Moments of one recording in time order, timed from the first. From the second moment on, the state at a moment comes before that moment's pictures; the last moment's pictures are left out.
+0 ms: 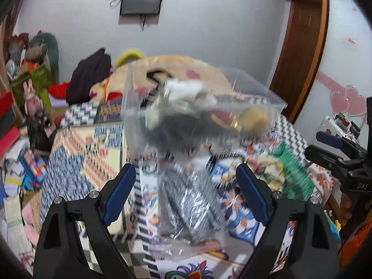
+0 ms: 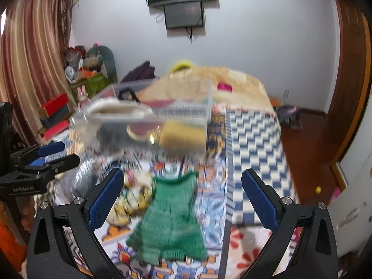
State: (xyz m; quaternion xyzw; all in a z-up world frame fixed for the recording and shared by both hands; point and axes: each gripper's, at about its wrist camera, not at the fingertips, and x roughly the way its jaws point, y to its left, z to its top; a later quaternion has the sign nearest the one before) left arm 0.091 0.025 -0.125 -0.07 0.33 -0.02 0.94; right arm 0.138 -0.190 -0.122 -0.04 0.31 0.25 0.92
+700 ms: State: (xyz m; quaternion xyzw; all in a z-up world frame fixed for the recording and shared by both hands) left arm 0.079 0.020 -0.159 -0.06 0.35 -0.01 0.93; right arm 0.116 -0.195 -0.156 -0.05 0.36 0.26 0.89
